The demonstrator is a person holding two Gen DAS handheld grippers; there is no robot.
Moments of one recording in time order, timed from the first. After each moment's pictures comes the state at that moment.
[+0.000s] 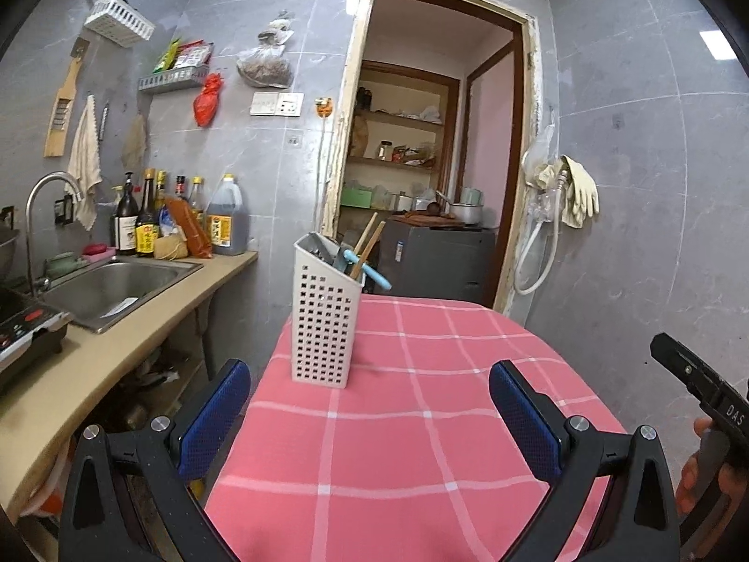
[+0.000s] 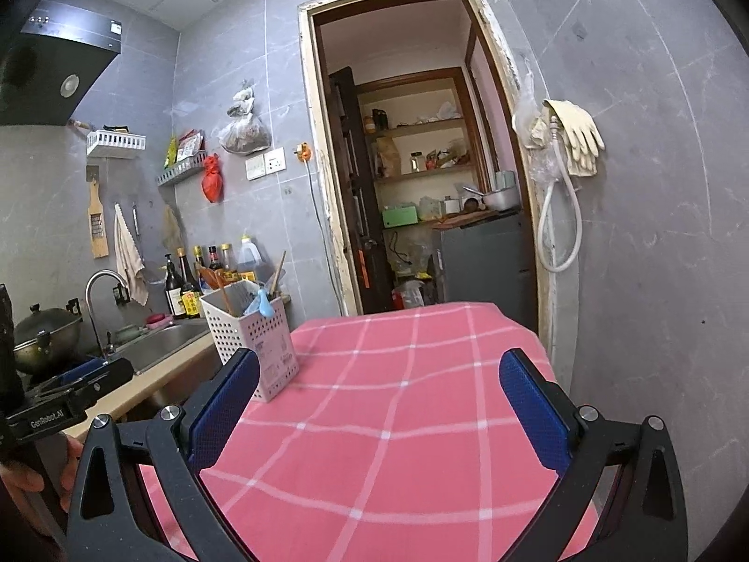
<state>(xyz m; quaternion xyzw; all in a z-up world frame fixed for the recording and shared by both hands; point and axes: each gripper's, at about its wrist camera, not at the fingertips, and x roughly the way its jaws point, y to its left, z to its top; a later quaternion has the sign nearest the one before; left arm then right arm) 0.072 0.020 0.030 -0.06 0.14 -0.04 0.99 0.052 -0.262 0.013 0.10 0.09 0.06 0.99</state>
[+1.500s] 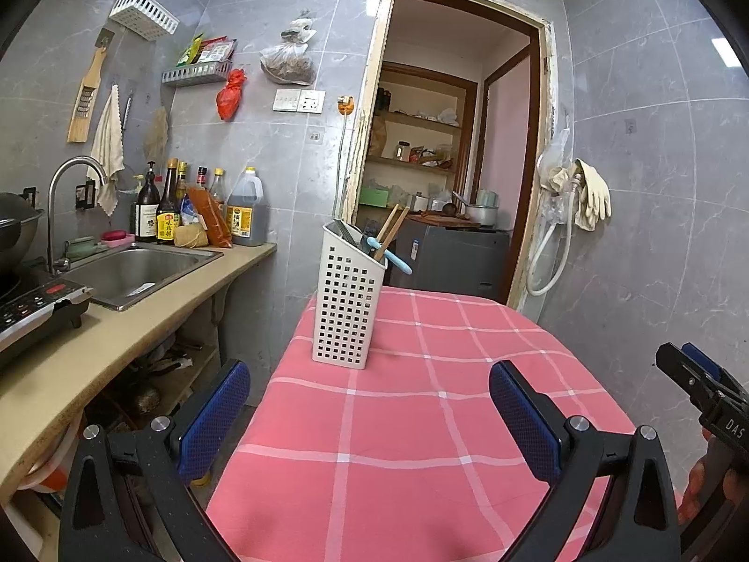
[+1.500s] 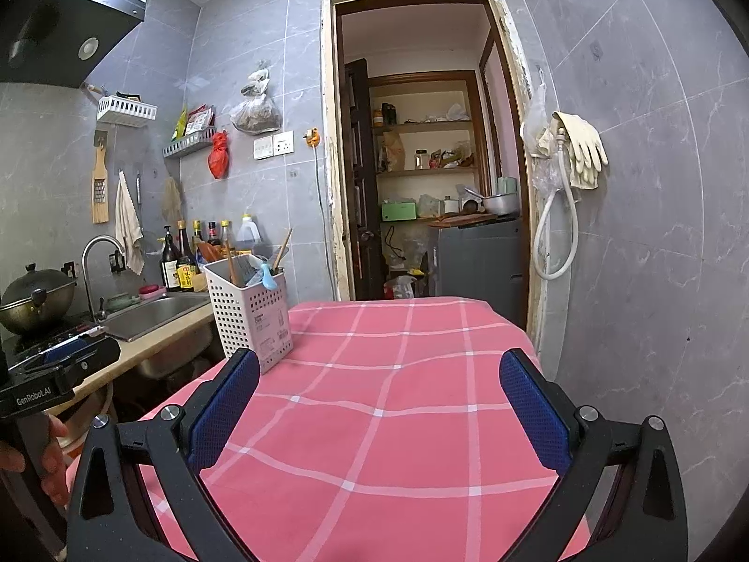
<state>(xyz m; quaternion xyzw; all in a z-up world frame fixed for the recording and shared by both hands) 0.051 0.028 0.018 -0.07 0.14 -0.01 0.99 0.033 -0.241 0.009 0.05 0.09 0.05 0.99</state>
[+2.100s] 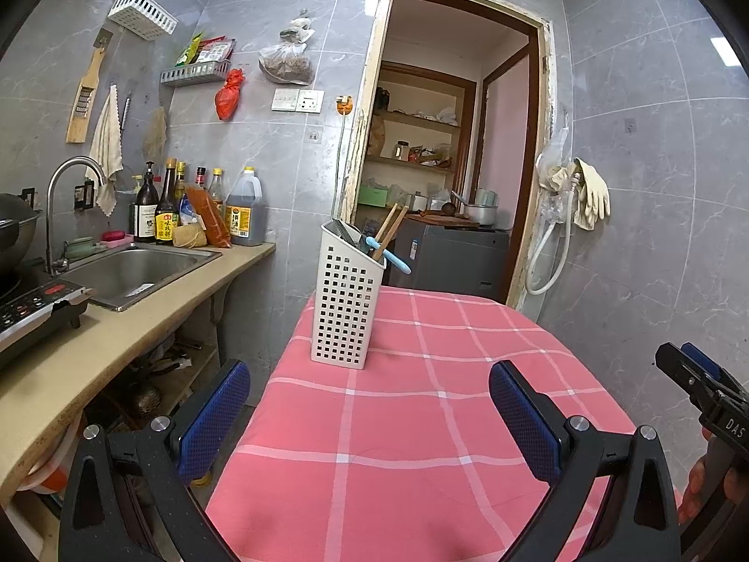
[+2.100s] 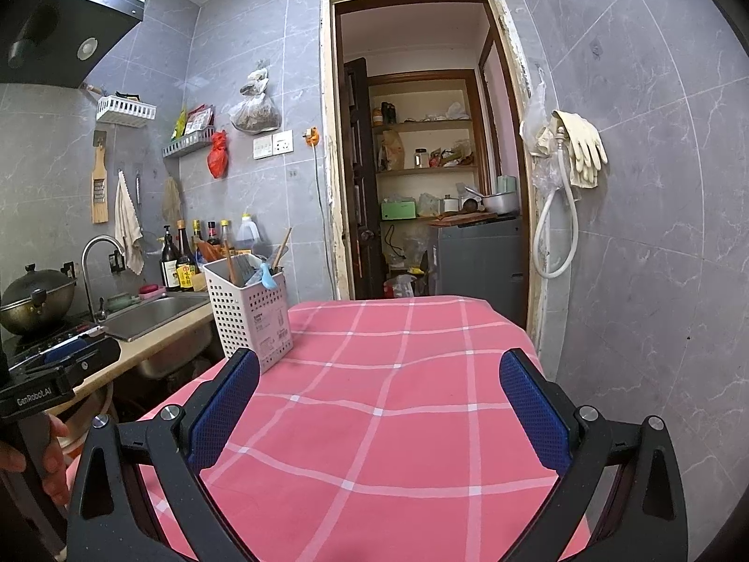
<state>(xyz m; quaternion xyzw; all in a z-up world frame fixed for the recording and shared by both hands) 0.052 0.028 0.018 -0.07 0.14 -0.01 0.99 0.033 -0.241 0.009 0.05 0.09 0.05 0.99</state>
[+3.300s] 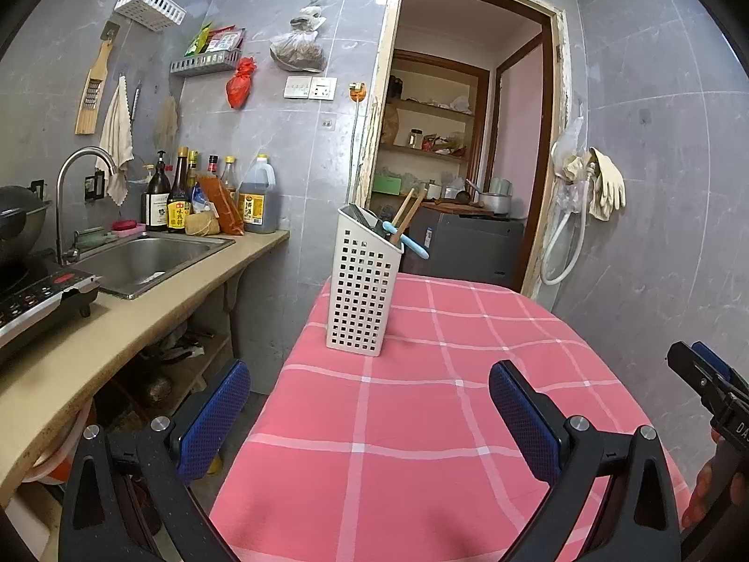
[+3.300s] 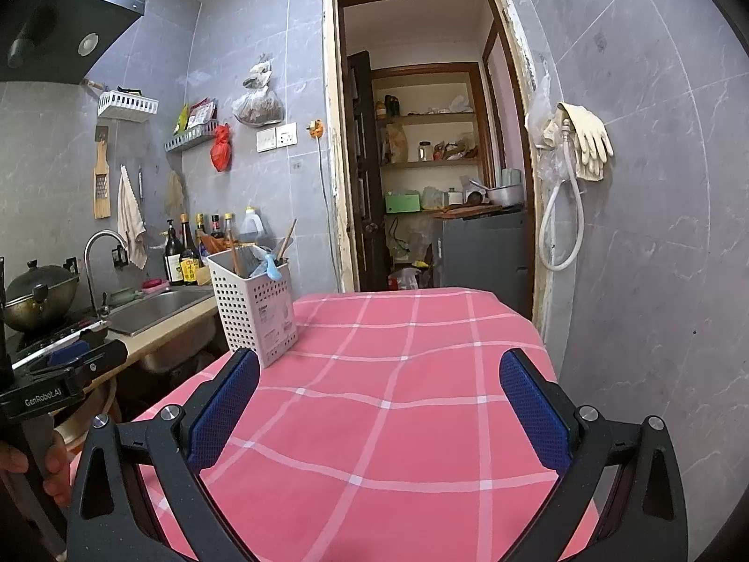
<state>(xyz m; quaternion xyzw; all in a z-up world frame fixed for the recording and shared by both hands) 0.056 0.026 0.009 -0.07 0.16 0.01 0.98 0.035 -0.231 0.000 0.06 0.10 0.06 0.99</state>
